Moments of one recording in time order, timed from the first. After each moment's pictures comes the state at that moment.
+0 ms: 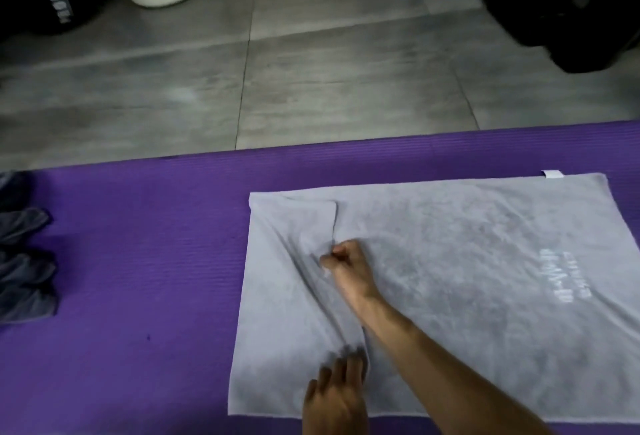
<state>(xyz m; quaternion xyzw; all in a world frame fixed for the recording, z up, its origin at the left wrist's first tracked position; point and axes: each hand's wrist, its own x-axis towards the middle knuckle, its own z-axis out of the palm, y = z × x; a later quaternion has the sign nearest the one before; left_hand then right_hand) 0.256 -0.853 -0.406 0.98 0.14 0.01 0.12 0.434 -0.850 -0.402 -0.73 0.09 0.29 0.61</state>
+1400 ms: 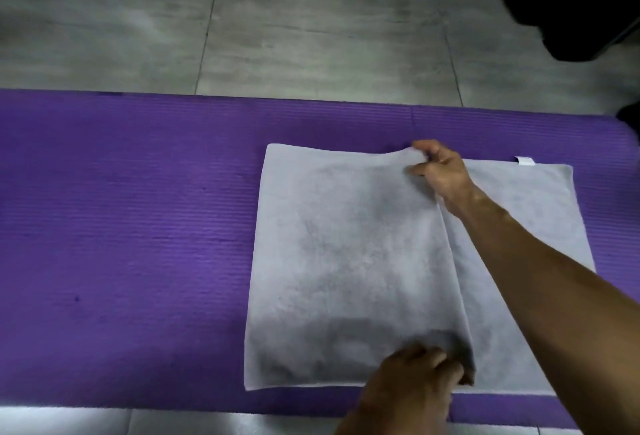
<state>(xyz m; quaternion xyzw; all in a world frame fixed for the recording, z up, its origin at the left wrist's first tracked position) 0.322 -0.950 -0.389 0.94 -0.08 -0.04 0.32 0.623 -0.992 -0.389 -0.82 0.06 0.20 0.53</state>
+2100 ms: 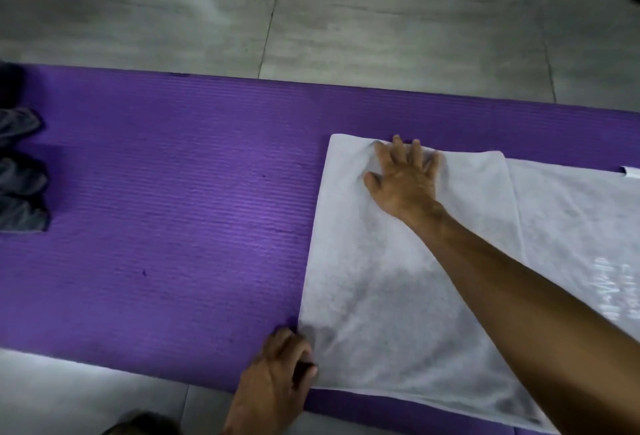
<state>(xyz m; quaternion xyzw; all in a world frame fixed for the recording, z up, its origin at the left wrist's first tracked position) 0.205 -0.776 -0.430 0.95 0.17 -0.04 0.27 0.554 -0.845 -0.418 -0.95 -0.27 0.16 0.02</state>
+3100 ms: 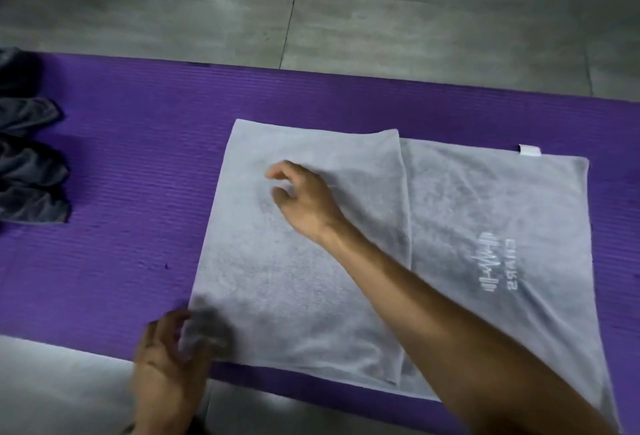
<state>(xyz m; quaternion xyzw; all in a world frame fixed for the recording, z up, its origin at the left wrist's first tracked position) 0.155 -0.659 -0.383 0.81 0.52 -0.01 0.27 0.432 -0.716 -0.391 -0.78 -0.28 0.28 0.48</state>
